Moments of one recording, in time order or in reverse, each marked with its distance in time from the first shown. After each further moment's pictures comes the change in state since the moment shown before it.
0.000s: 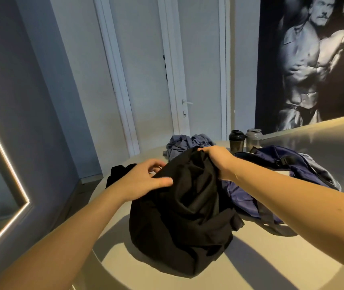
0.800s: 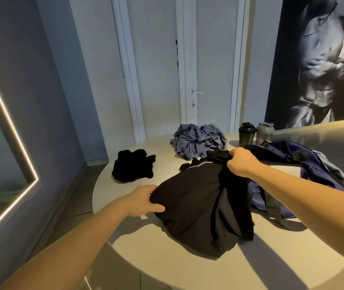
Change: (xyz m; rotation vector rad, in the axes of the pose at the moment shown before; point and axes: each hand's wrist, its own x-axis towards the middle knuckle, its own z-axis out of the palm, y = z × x) left_hand -0.018 -0.099 0.046 0.107 -0.230 -0.247; right_hand 0.015 0.038 -0.044 -1.115 0.239 -0.178
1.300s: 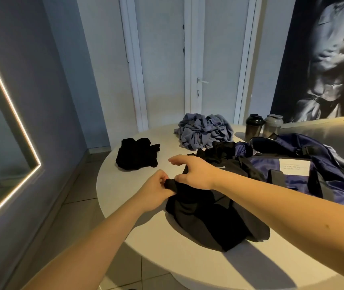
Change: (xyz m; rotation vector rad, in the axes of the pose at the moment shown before) left_hand 0.005 0.004 0.036 -0.374 0.277 0.104; right_hand -0.052 -0.107 0.070 0.118 -0.327 -0.506
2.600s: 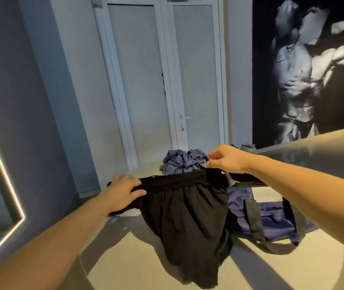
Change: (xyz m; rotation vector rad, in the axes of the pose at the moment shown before) left_hand 0.056 0.083 -0.086 0.992 0.070 0.345; right_hand -0.057 0.078 -0.183 -0.088 0.182 0.093
